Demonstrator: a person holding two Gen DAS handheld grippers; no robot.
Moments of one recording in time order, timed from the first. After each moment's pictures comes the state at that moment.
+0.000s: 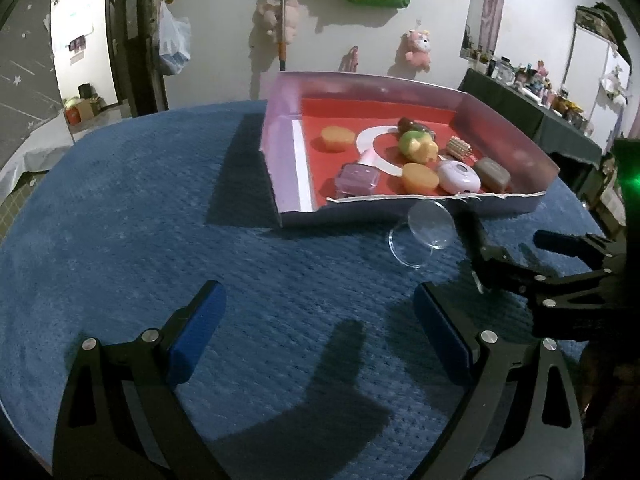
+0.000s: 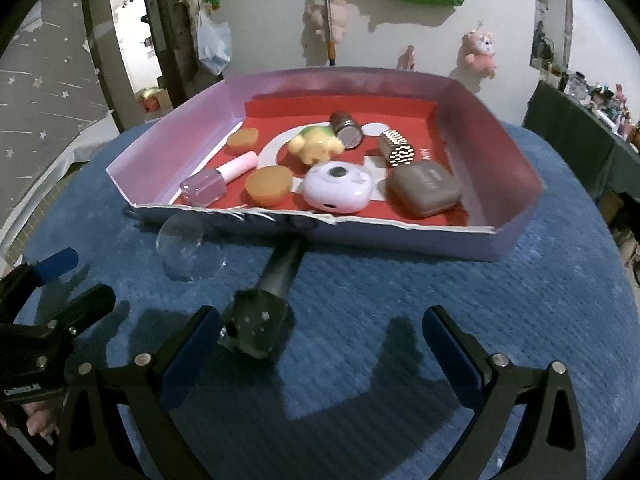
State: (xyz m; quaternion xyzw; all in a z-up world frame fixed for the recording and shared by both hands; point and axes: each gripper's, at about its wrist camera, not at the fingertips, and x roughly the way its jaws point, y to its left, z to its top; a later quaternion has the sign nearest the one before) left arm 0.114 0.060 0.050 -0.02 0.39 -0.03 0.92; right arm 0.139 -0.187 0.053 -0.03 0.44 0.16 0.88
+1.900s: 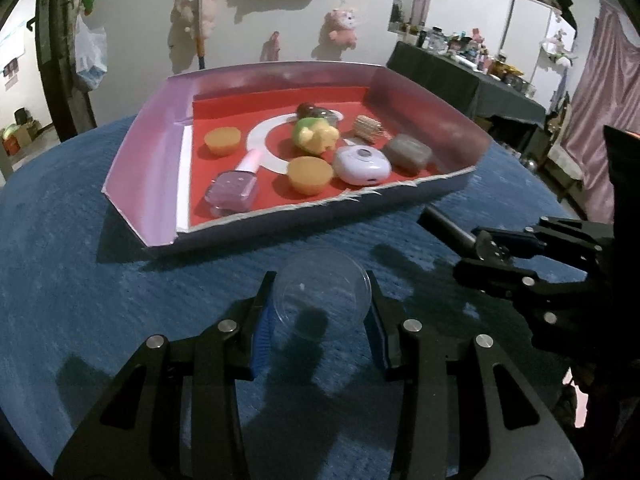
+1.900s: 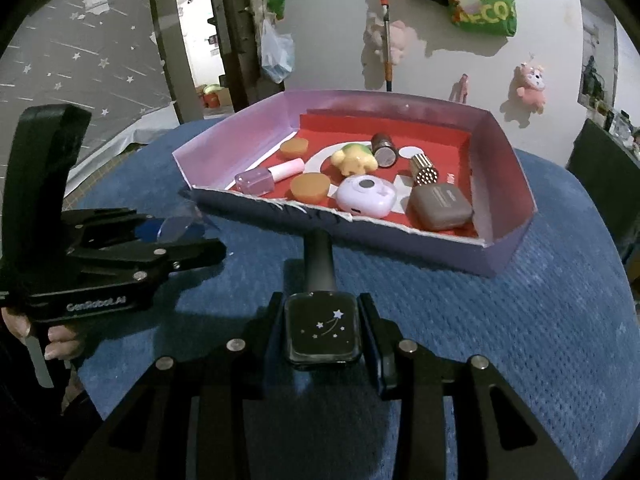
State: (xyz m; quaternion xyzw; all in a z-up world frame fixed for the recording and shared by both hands) left arm 0.135 -0.001 0.051 0.01 0.41 -0.16 0.90; right arm 0.110 -0.217 0.069 -0.05 0.39 0.27 0.88
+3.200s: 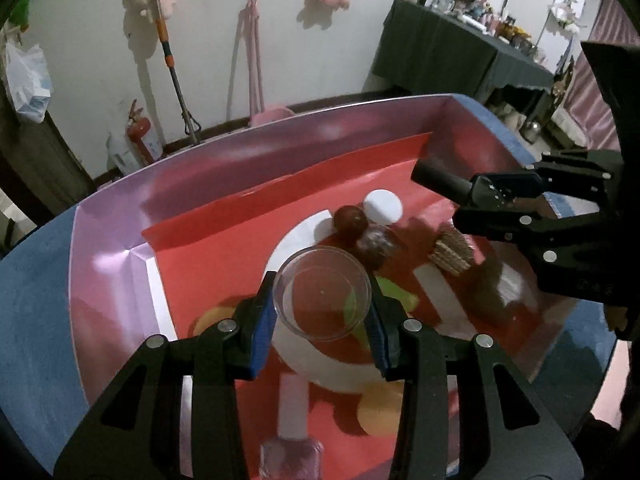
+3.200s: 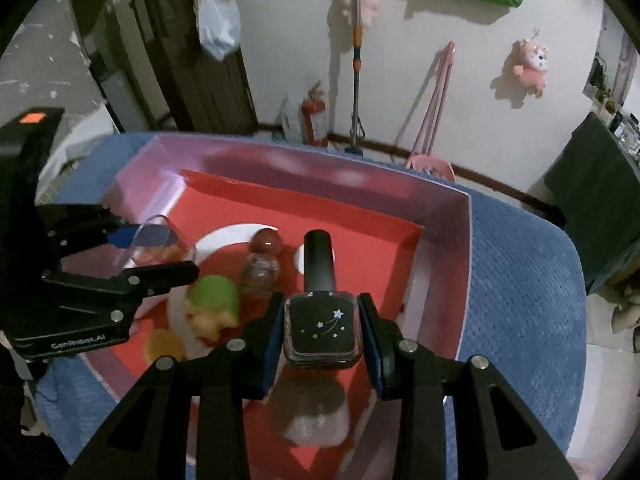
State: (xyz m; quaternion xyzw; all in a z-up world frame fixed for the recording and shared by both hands) left arm 0.356 -0.022 0.069 0.07 0.49 -0.18 0.85; right arm 0.335 -0.214 0.104 -0.09 0.49 0.22 0.84
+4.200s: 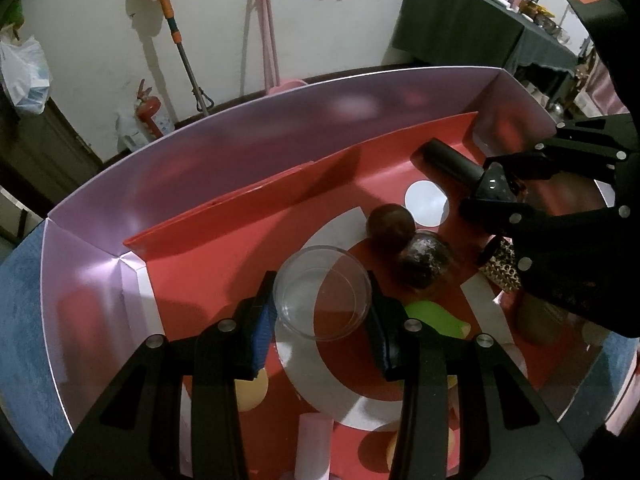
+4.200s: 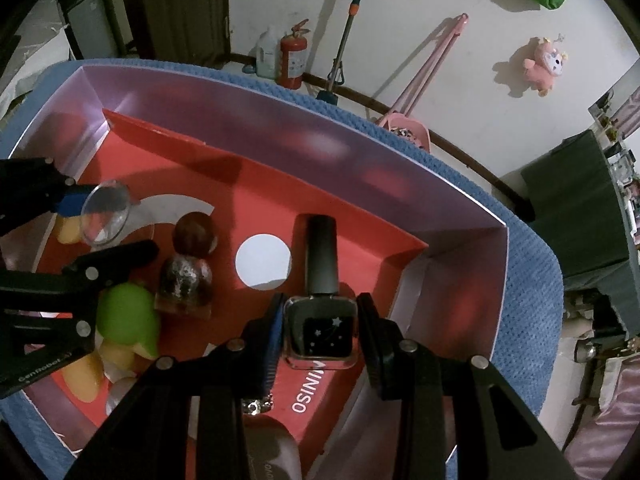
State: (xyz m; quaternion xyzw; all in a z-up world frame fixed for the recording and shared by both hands) left arm 0.376 -0.034 0.047 0.09 0.53 -0.15 0.83; right arm 0.387 -0.186 0.067 -0.22 0.56 0.16 0.79
